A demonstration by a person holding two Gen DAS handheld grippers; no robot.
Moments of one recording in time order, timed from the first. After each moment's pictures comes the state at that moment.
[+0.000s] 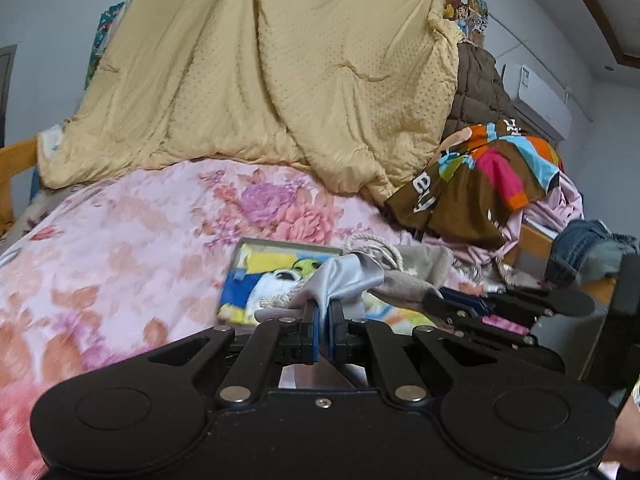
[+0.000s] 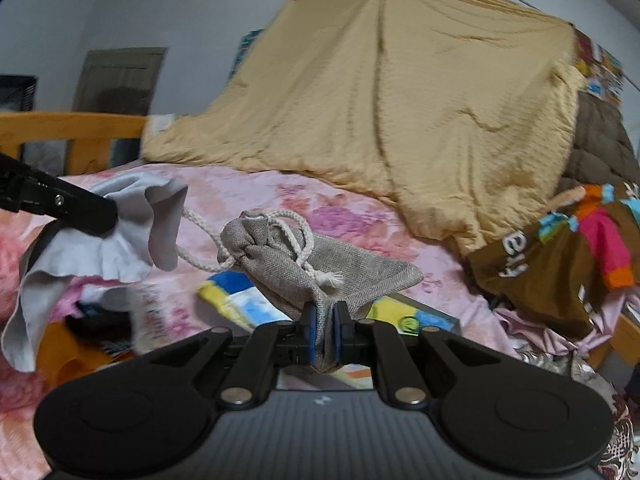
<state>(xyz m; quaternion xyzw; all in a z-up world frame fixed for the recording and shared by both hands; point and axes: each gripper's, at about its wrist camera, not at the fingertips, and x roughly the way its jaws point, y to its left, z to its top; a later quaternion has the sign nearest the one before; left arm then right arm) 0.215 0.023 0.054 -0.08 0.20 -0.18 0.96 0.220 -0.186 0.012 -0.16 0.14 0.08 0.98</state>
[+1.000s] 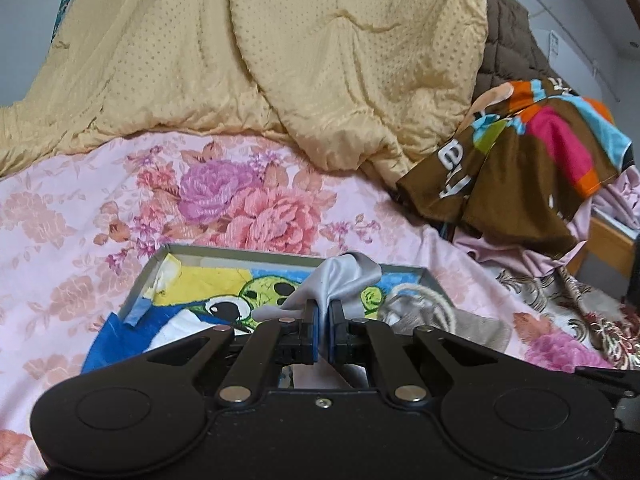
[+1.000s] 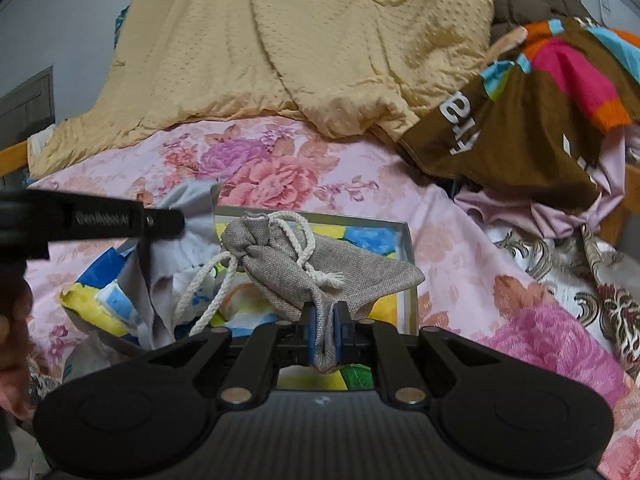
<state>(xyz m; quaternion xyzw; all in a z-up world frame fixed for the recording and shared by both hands) 0.414 -0.122 -0.006 -0.06 0.22 -0.15 0.96 0.342 -0.303 -0.033 0.00 0.24 0.01 0.97</state>
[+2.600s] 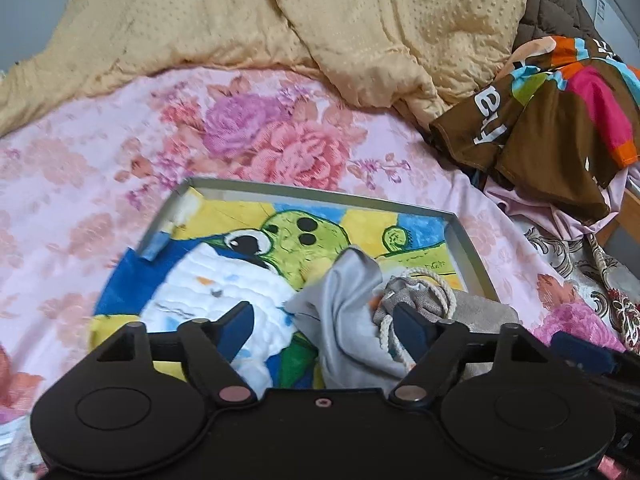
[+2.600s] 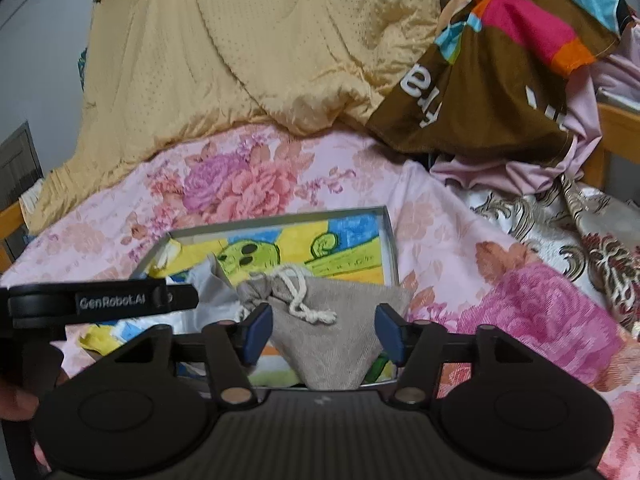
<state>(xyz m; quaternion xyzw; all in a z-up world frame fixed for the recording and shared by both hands) 0.413 -0.128 -0.005 -0.05 0.32 -0.10 0.94 0.331 -0.334 -0.018 0.09 0.25 0.01 0.96</state>
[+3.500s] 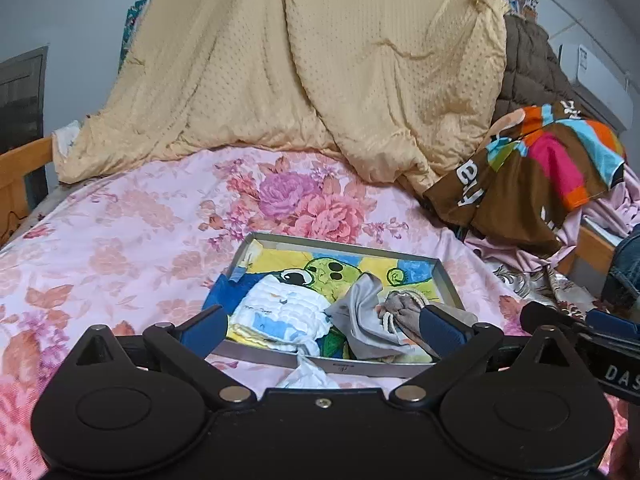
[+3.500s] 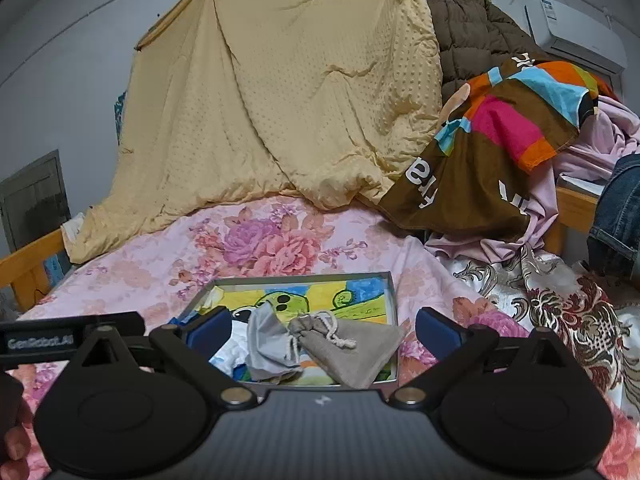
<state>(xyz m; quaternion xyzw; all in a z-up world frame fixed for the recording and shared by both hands) 0.259 -0.070 0.060 -0.06 0.23 -0.08 0.97 0.212 -0.304 0.040 0.07 0.15 0.01 0.99</state>
